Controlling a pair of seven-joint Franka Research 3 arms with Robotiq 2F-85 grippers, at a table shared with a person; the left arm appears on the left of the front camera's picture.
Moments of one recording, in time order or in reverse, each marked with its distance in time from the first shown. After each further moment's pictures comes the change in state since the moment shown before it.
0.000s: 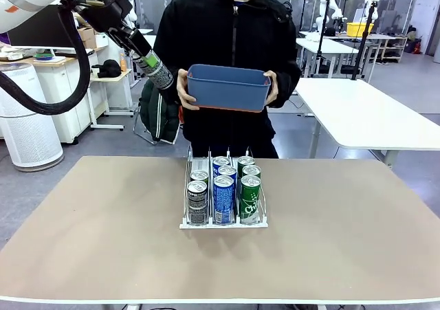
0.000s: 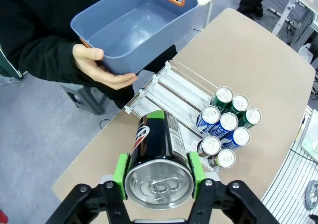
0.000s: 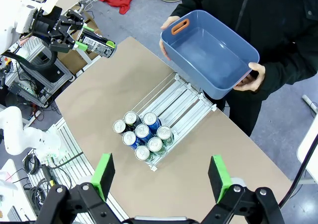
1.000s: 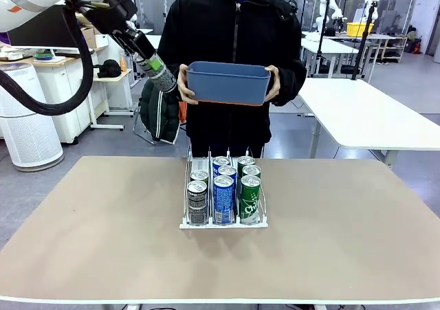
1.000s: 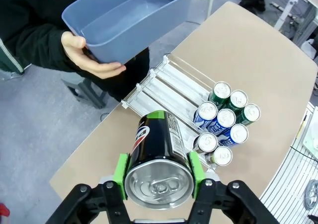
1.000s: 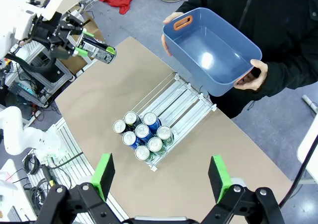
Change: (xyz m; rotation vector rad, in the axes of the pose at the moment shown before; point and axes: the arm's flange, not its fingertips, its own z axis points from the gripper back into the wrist) left arm 0.004 -0.027 -0.009 0.029 0.044 0.003; right arm 0.000 0.000 0.000 0.000 0.000 0.000
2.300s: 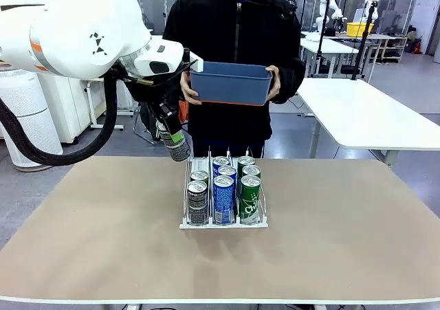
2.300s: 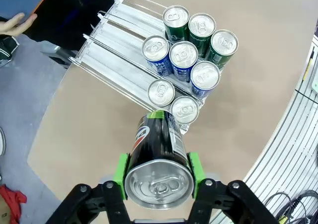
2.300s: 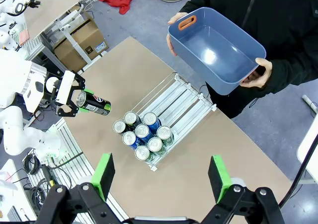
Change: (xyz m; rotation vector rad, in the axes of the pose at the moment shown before) left arm -0.056 -0.126 -0.078 -0.006 0.259 -0.166; right arm 0.000 0.000 0.000 0.000 0.000 0.000
